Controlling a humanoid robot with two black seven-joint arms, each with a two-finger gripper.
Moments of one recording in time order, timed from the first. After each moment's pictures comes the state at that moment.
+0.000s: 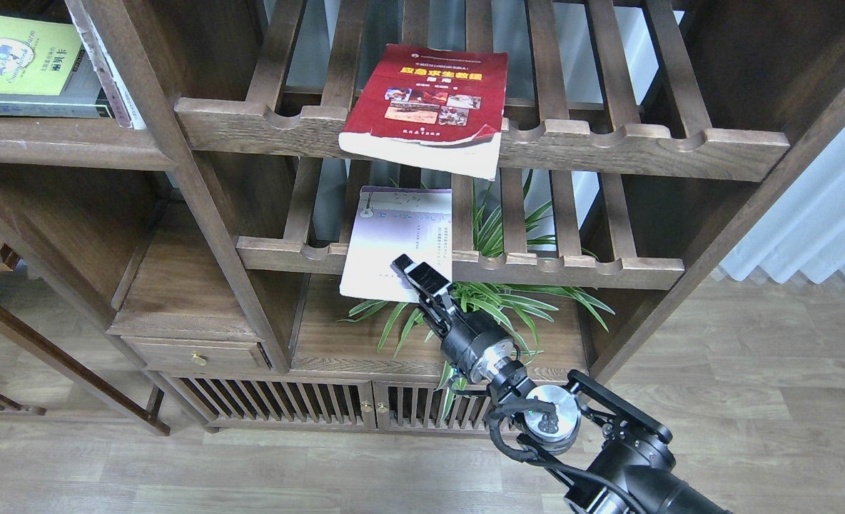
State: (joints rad) left arm 0.38 0.31 -1.97 -1.22 0.05 -0.49 0.49; right arm 0.28 0.02 0.76 1.14 0.23 0.17 0.13
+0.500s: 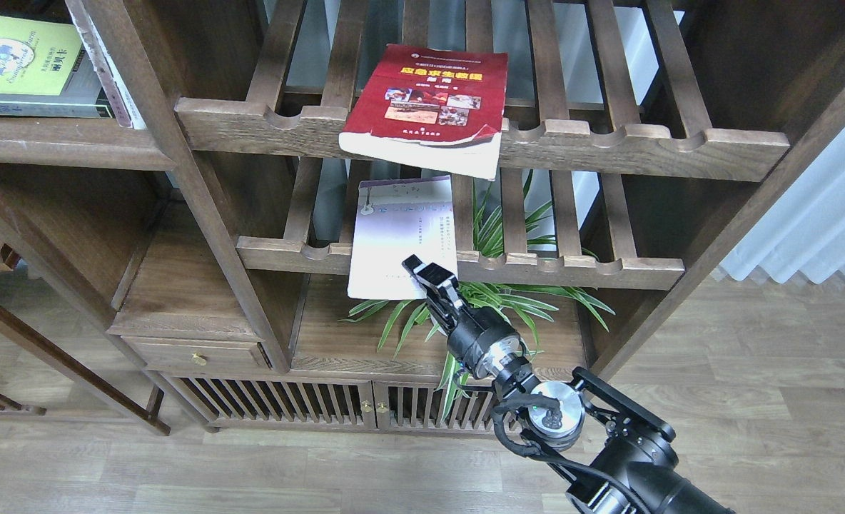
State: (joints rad) left arm 0.38 0.31 -1.94 -1.20 -0.01 -0.49 0.49; right arm 0.24 0.01 0.78 1.15 0.23 0.25 0.13
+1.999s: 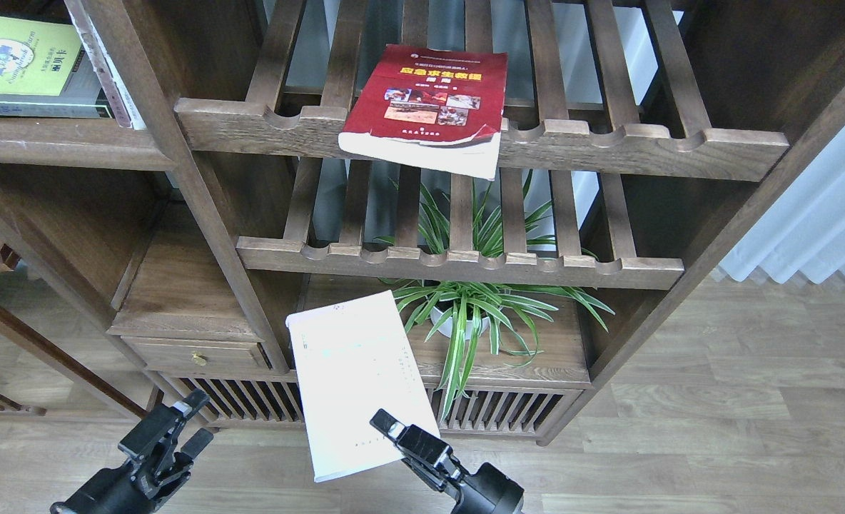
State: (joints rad) left arm 0.28 0.30 -1.14 -1.26 -0.38 -0.49 0.39; right arm -0.22 0.02 0.81 1.23 -0.03 0.58 -0.19
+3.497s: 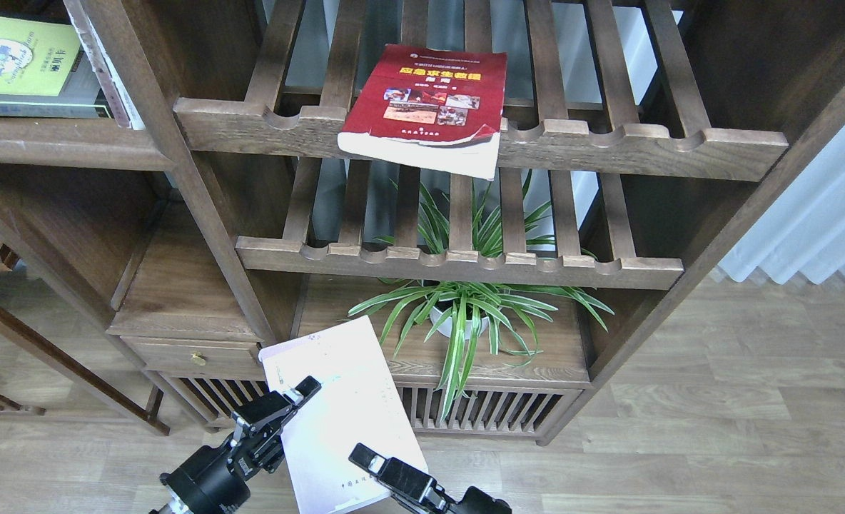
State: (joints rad) left arm 0.23 0.24 -1.04 -1.36 -0.37 -0.49 0.39; right arm -0.22 0.02 0.79 1.23 -0.05 0.58 -0.19
